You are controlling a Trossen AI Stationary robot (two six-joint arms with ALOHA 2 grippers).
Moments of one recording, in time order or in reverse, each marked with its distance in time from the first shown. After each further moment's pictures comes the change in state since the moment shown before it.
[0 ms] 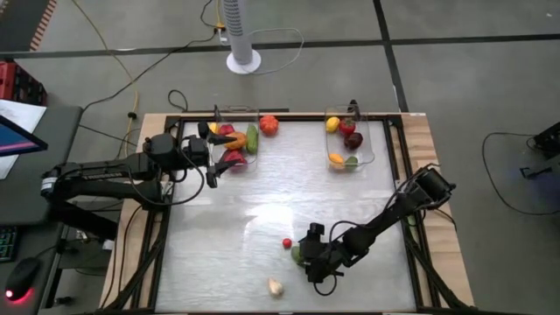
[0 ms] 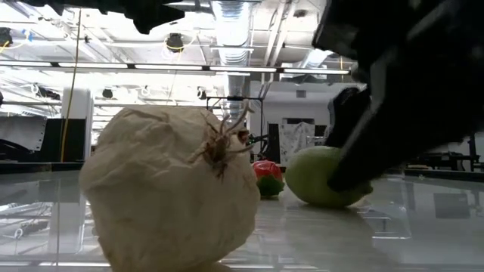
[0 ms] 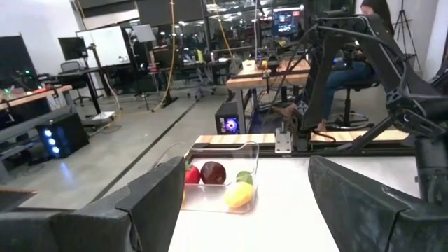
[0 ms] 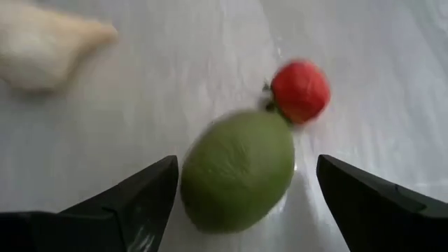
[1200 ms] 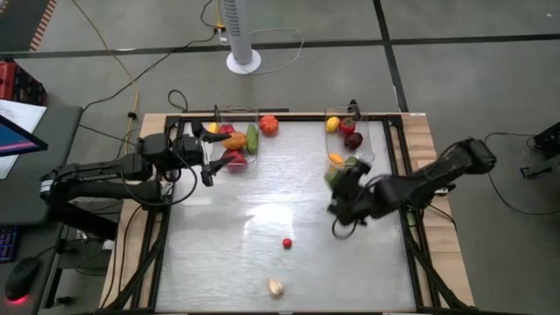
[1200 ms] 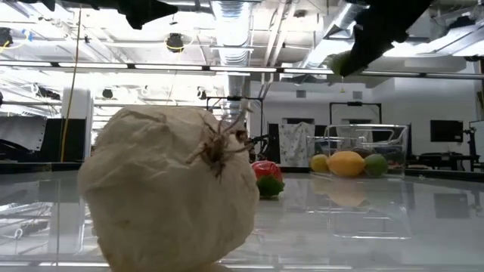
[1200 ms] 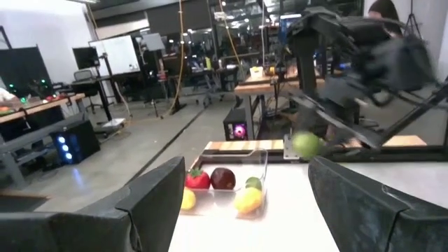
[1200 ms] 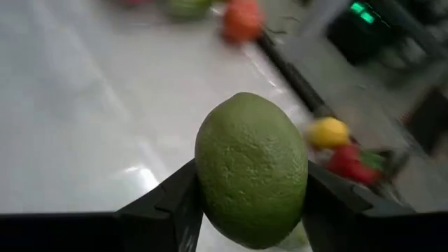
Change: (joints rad) left arm 0.000 -0.065 0.002 -0.037 -0.026 0.019; right arm -0.210 -0.565 0.001 -0.845 0.470 0.111
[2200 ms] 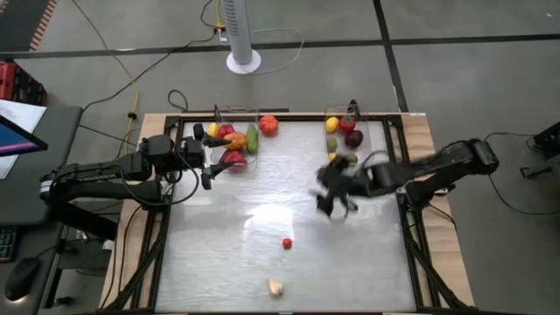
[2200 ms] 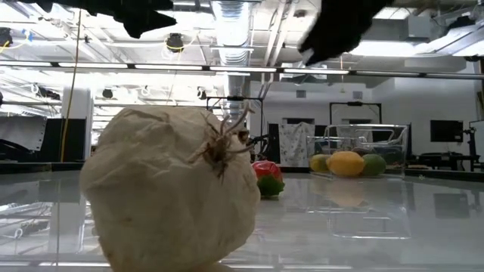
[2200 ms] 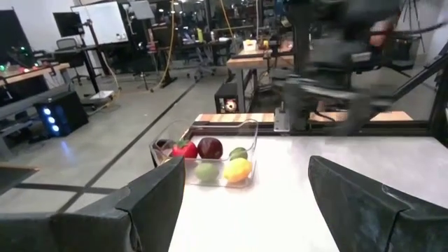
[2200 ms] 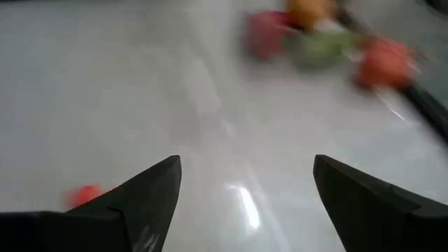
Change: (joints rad) left arm 0.000 -0.009 -0.001 -0.117 0.016 -0.037; right arm -0.162 -0.009 -0.001 0.404 -0.407 -0.287
